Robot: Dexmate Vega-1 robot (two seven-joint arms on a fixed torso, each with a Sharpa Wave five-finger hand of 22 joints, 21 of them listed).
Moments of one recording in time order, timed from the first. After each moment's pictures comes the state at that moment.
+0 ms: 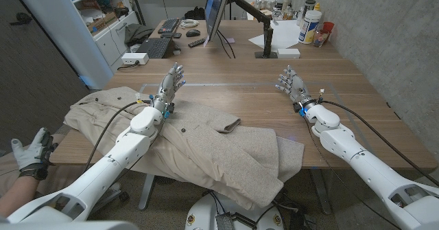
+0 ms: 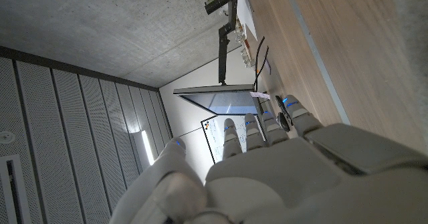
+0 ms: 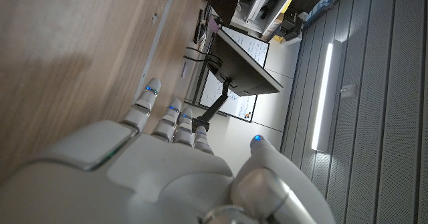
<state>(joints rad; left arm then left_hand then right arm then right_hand) 0.89 0.57 0.36 -1.41 -0.55 -0.26 0.09 0.10 0.05 0.29 0.06 0.18 0.10 -0.11 0.20 0.18 0.05 0.00 0.22 0.22 0.00 0.03 0.19 0.19 0.08 0.16 0.19 0.17 -0.83 -0.54 -0.39 -1.32 0.64 0.22 0.05 0.08 0.05 0.22 0.12 0.20 -0.09 -0.06 0.21 0.19 0.10 0.03 0.19 0.21 0.12 -0.02 0.22 0.26 0.21 0.13 0.35 0.17</state>
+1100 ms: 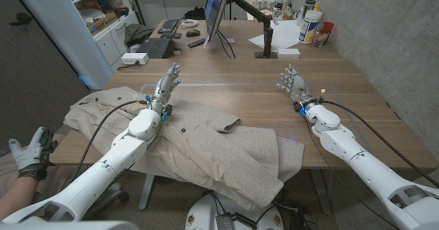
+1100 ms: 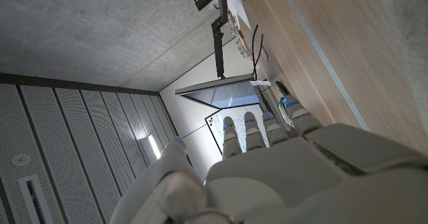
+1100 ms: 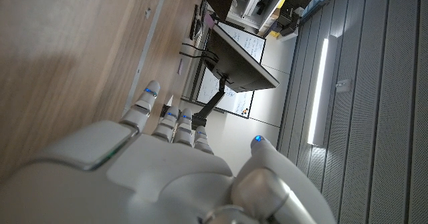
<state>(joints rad) 0.96 0.63 0.35 -1.52 -0.45 -0.23 0.21 0.10 0.06 0.29 0.06 0.18 0.11 -0.11 0.20 0.18 0.07 0.00 0.22 0.21 -0.02 0.01 0.19 0.19 0.06 0.13 0.19 0.17 -0.83 -0.53 -0.38 -1.31 0.65 0.25 0.05 0.07 0.05 0.22 0.11 0.20 -0.08 -0.06 0.21 0.19 0.08 0.04 0.19 0.21 0.04 -0.02 0.19 0.25 0.17 0.11 0.31 0.17</state>
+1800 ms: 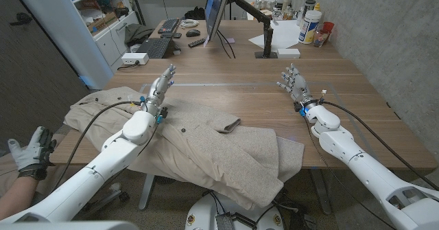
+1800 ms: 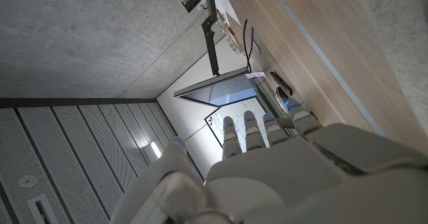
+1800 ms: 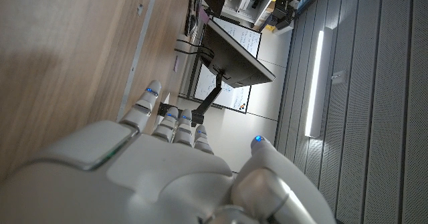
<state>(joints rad) 1.04 0.70 0.31 -1.67 -0.38 -0.15 0.30 0.10 0.06 0.29 0.05 0.18 0.11 -0.11 0.20 0.18 0.06 0.00 0.22 0.21 -0.05 0.02 0.18 0.19 0.02 0.16 0.18 0.17 -0.84 -0.52 -0.37 -1.30 0.67 0.28 0.05 0.07 0.05 0.21 0.11 0.20 -0.05 -0.05 0.21 0.19 0.06 0.03 0.19 0.20 0.03 -0.02 0.19 0.24 0.18 0.09 0.30 0.17</state>
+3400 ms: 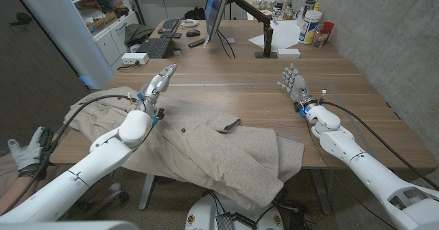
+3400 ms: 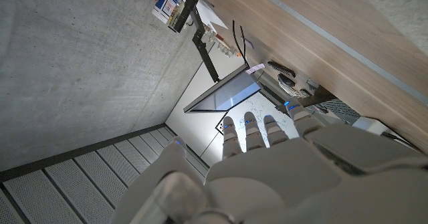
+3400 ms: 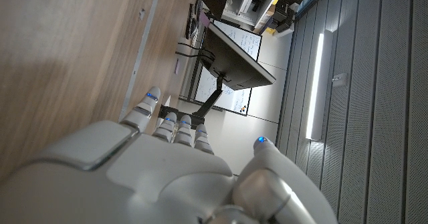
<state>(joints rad) 1.14 0.81 0.26 -1.89 -0.18 0.03 0.39 0.11 0.05 0.29 0.05 0.18 0.11 -0.11 0.19 0.18 0.04 -0.01 0.22 0.21 -0.07 0.01 0.18 0.18 0.01 0.14 0.18 0.17 -0.84 -0.52 -0.37 -1.31 0.67 0.26 0.06 0.07 0.03 0.20 0.10 0.20 -0.05 -0.05 0.20 0.19 -0.01 -0.02 0.18 0.20 -0.05 -0.03 0.18 0.22 0.15 0.07 0.23 0.17</state>
